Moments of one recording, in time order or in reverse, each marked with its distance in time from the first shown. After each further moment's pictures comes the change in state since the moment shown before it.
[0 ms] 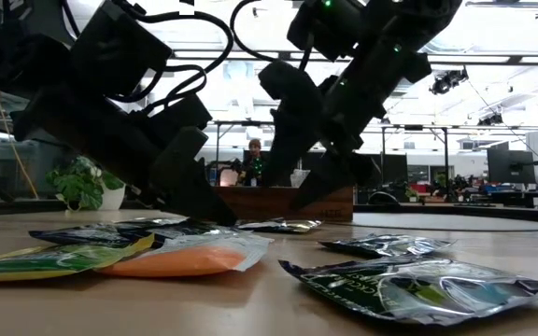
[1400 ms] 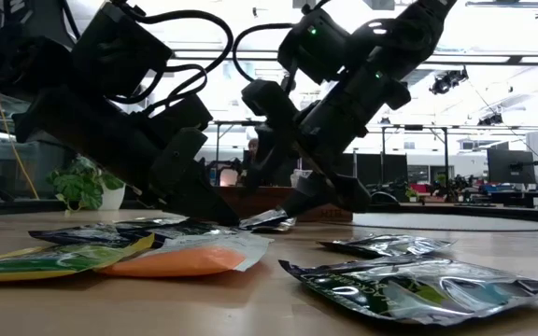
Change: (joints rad) left arm 0.000 0.001 -0.002 0.035 0.023 0.029; right arm -0.050 0.102 0.001 0.162 -0.141 0.208
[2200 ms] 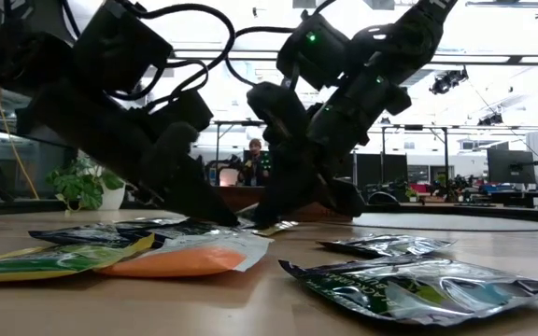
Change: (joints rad) left arm 0.000 -0.040 0.000 -0.024 0.066 0.041; right arm 0.001 0.005 -0.003 0.002 -0.050 -0.207
